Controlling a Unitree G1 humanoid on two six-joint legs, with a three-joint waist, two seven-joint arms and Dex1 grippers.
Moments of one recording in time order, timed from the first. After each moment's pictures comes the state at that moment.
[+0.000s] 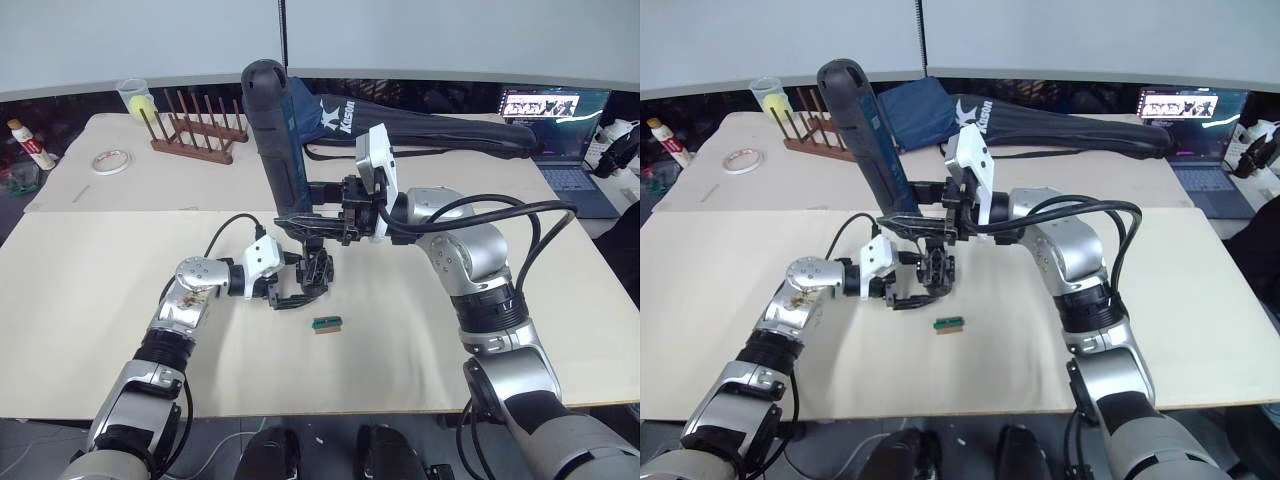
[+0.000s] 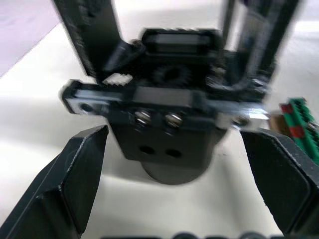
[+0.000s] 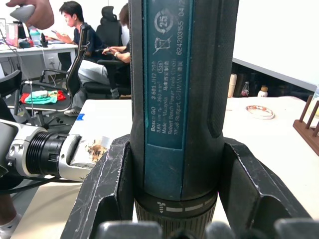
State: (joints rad) left arm -0.64 0.44 -0.17 0.49 -0.12 -0.04 -1.15; right arm -0.90 -0.28 0.14 0.07 0.45 0.45 1.06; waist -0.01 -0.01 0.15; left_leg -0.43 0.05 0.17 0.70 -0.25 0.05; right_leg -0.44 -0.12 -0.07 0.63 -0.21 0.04
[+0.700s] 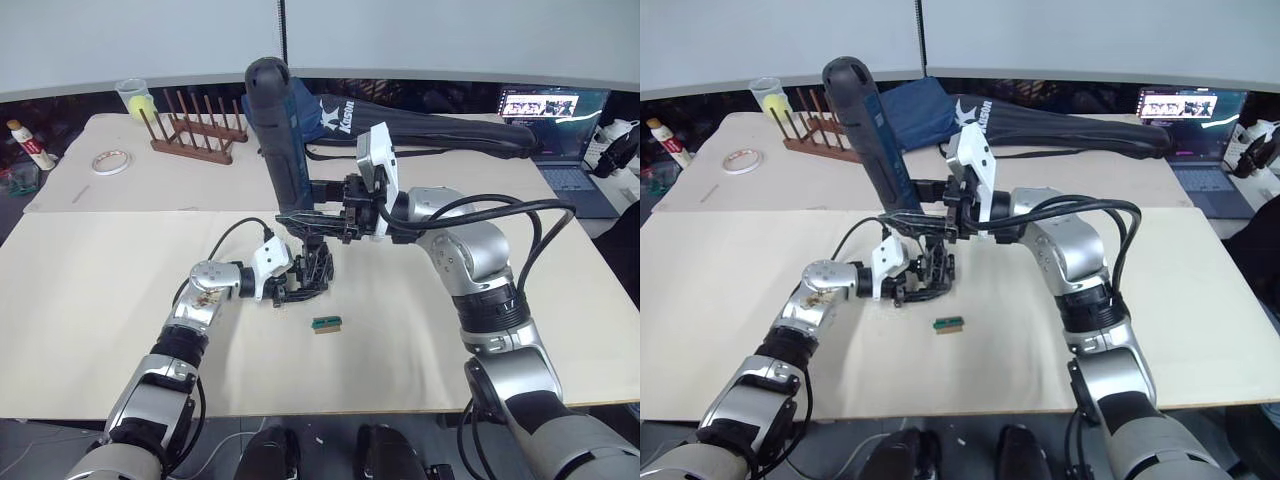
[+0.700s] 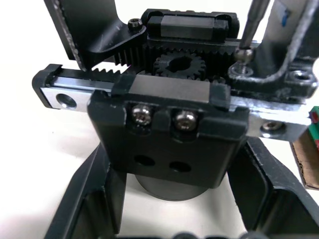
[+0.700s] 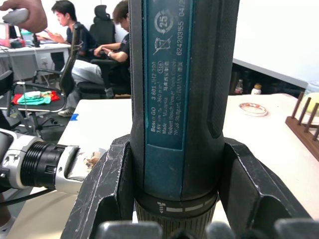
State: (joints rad) left arm -0.67 0.40 -0.17 0.60 -0.12 -0.08 -1.13; right arm -0.90 -0.29 0.14 0.07 0.45 0.46 1.04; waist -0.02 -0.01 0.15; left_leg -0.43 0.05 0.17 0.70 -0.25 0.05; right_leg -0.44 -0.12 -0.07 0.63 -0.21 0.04
